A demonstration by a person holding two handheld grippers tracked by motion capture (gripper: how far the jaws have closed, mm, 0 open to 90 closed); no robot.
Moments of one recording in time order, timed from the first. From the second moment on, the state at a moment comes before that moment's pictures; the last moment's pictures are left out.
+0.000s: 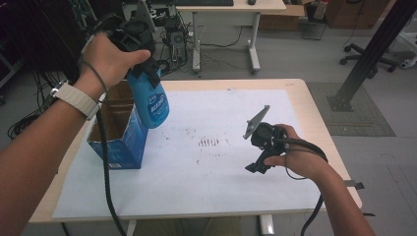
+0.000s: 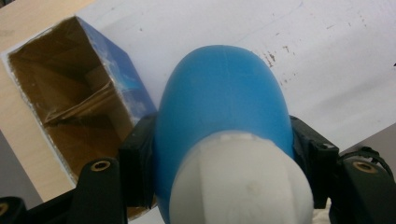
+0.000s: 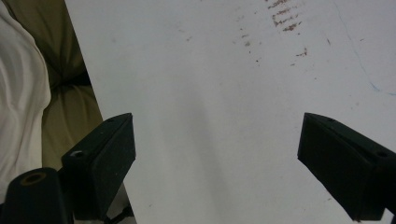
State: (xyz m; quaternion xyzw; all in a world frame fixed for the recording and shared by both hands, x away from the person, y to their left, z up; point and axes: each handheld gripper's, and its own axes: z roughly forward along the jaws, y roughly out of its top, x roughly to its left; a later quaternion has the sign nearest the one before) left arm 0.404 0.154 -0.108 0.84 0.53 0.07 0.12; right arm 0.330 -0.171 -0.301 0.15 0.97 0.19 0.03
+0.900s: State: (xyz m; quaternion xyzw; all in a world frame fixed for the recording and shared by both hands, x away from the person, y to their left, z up) left arm 0.405 0.186 -0.084 0.79 0.59 0.07 0.12; right arm 0.332 -0.166 -0.296 0.14 0.97 0.19 0.04
